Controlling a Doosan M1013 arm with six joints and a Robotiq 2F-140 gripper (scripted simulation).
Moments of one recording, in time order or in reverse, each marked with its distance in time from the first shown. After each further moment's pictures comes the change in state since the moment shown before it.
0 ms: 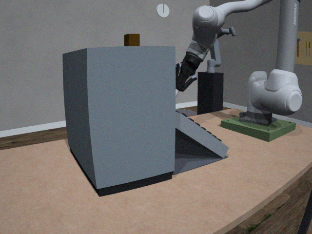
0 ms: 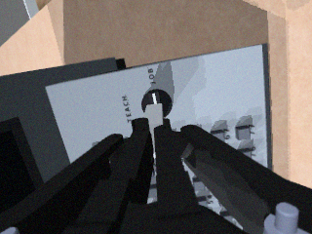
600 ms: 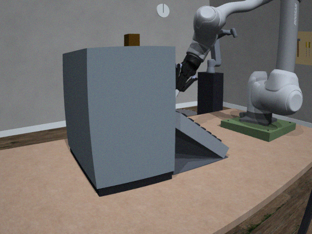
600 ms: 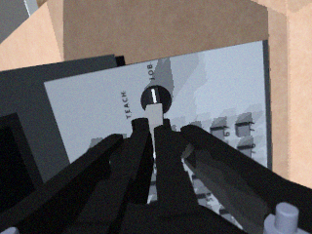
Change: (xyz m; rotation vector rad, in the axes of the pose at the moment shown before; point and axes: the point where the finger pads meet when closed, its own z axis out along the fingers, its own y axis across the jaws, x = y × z) arm -0.005 0.000 0.001 0.001 -0.002 -0.004
